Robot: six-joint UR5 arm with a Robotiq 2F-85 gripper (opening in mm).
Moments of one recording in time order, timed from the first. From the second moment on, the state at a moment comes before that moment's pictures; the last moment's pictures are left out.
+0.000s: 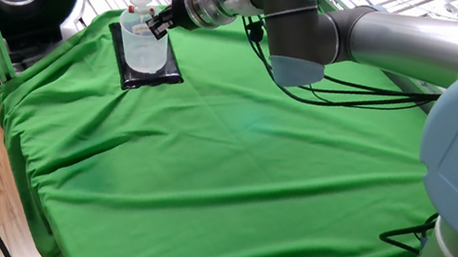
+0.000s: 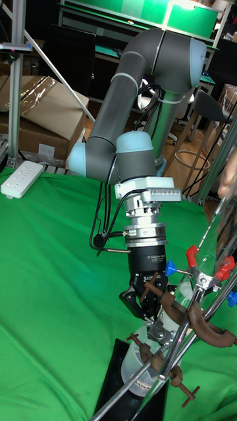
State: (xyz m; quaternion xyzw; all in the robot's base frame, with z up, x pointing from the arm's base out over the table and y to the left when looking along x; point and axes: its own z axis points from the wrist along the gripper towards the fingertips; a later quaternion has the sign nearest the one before) arm 0.764 0.108 0.135 -0.21 0.88 0.06 0.43
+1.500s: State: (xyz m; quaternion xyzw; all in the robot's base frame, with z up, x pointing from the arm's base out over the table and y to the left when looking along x) arm 0.767 0.100 0.137 -0.24 0.87 0.03 0.43
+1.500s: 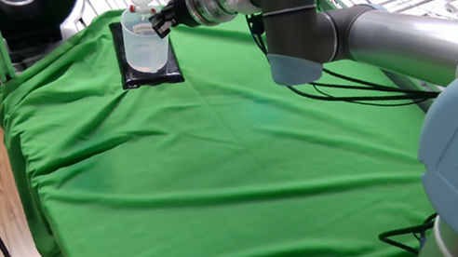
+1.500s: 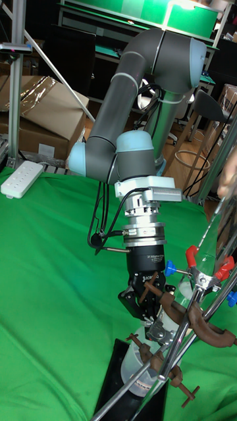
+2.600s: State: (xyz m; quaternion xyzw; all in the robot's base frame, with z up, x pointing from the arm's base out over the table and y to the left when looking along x) arm 0.751 0.096 0.124 -0.25 0.88 0.06 0.40
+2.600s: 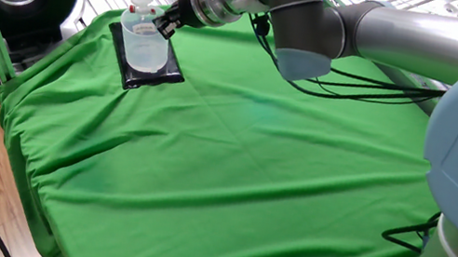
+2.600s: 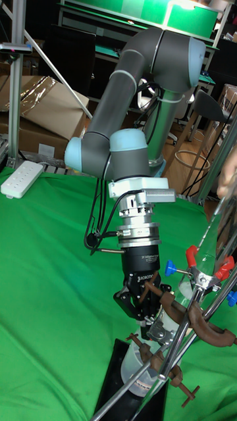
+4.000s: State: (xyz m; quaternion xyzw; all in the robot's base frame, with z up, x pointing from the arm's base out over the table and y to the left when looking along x) arm 0.708 0.070 0.143 -0.23 0.90 0.06 0.36
